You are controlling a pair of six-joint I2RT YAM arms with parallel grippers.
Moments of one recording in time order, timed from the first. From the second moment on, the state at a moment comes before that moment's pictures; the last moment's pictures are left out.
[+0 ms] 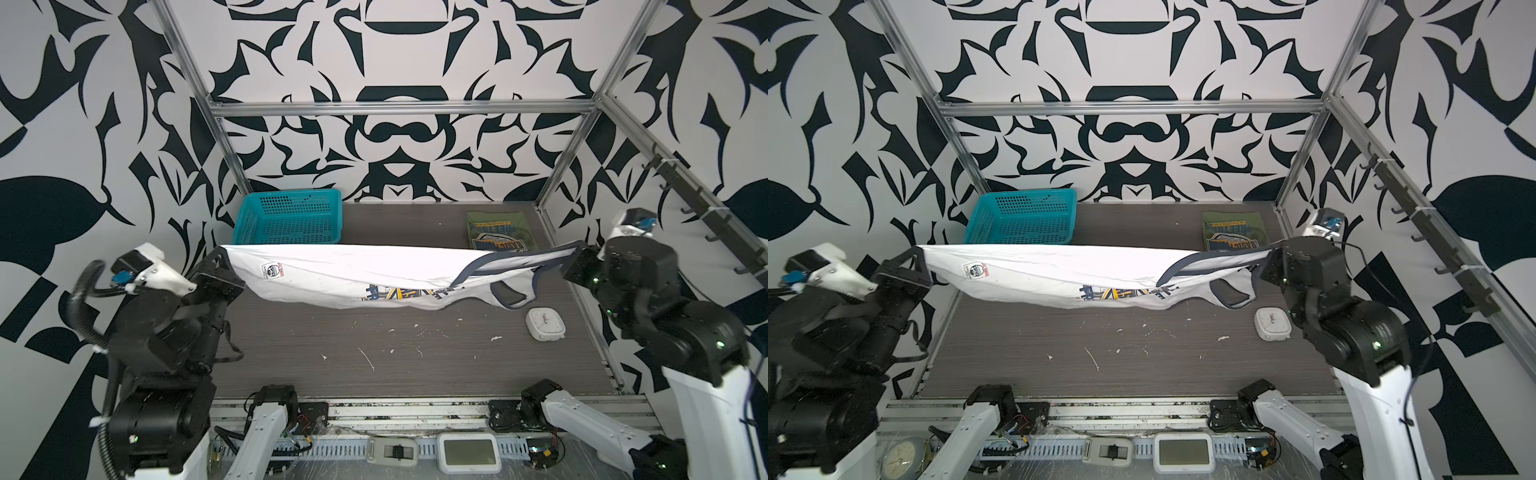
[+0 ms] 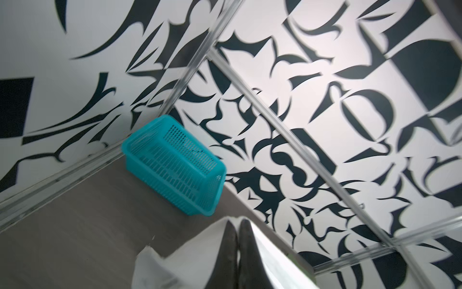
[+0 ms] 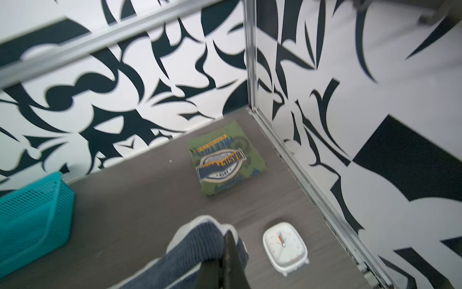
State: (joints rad) left arm -0.01 0.67 1.56 -0.93 -0.12 -0.73; right arm 0.40 0.95 1.74 -1.28 0.55 0.54
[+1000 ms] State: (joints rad) left arm -0.01 1.18 1.79 -0.80 0.10 -0.67; right arm 0.12 1.49 2.12 -1.10 0.28 0.40
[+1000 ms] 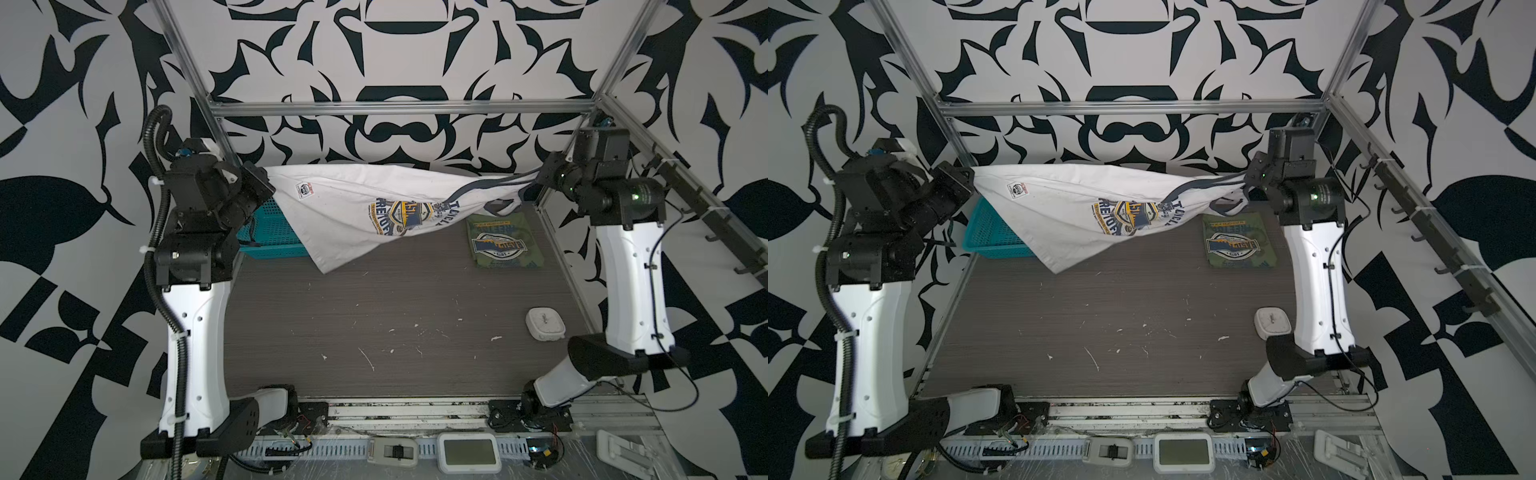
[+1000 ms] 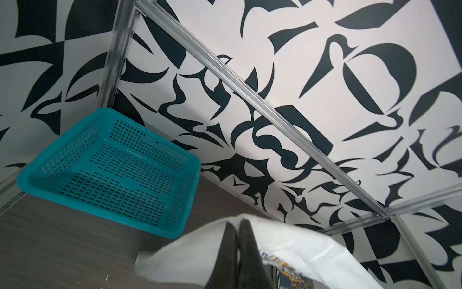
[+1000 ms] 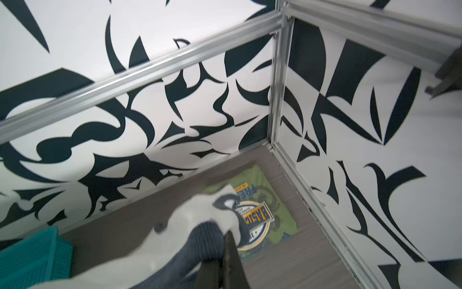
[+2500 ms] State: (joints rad) left arm -0.01 0.43 0.48 -0.84 0.03 -1.05; right arm 0.71 1.00 0.42 -0.47 -0.13 0.90
